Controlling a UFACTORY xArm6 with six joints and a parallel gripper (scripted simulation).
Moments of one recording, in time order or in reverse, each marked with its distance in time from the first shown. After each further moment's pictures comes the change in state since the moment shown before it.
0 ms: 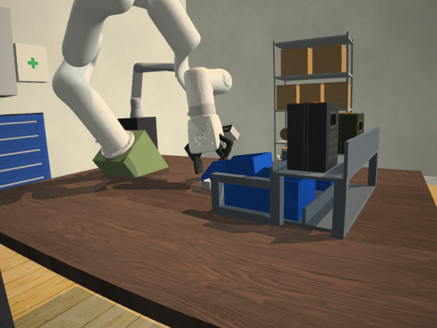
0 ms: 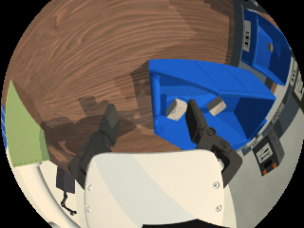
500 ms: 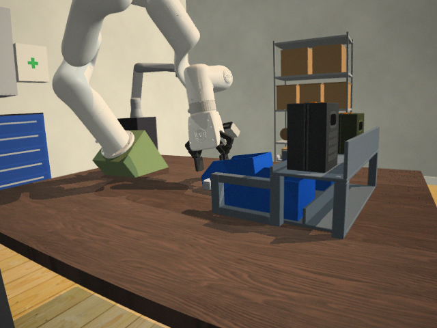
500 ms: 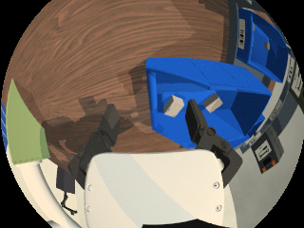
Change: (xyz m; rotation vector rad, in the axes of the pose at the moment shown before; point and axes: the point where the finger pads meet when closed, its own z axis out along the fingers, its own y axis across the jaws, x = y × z) arm 0.001 0.003 -0.008 -0.006 0.002 0.003
